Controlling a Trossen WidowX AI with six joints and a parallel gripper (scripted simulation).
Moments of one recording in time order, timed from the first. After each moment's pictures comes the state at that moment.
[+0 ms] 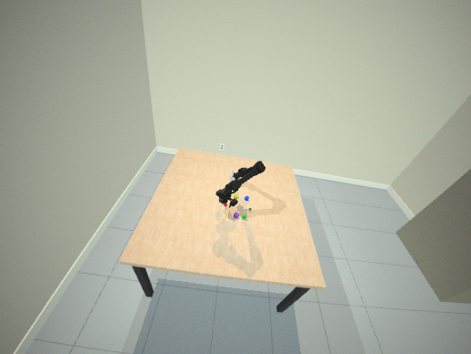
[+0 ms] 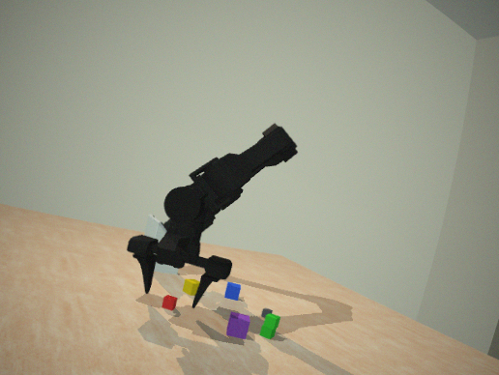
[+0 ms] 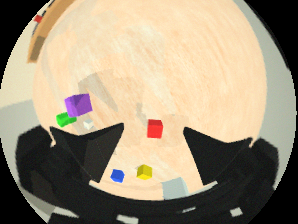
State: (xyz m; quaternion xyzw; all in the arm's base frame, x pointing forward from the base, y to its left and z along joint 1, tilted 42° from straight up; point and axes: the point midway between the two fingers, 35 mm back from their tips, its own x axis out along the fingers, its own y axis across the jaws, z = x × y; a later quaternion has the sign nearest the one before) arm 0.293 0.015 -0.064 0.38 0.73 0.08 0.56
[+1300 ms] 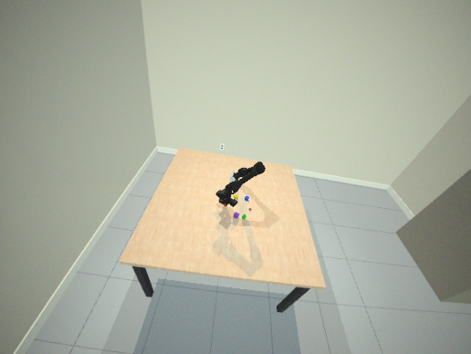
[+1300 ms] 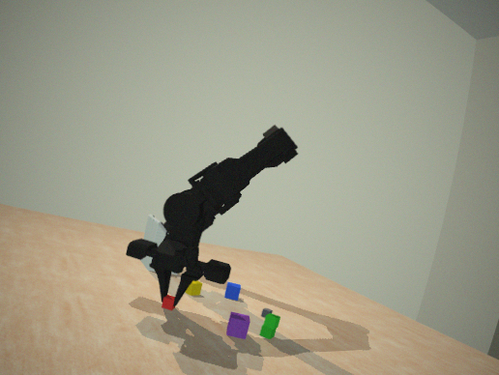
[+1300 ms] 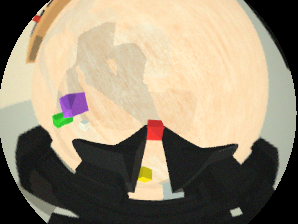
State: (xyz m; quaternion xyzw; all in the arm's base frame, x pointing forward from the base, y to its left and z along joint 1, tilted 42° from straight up) arm 0.289 0.021 -0.070 0.38 0.73 0.08 0.56
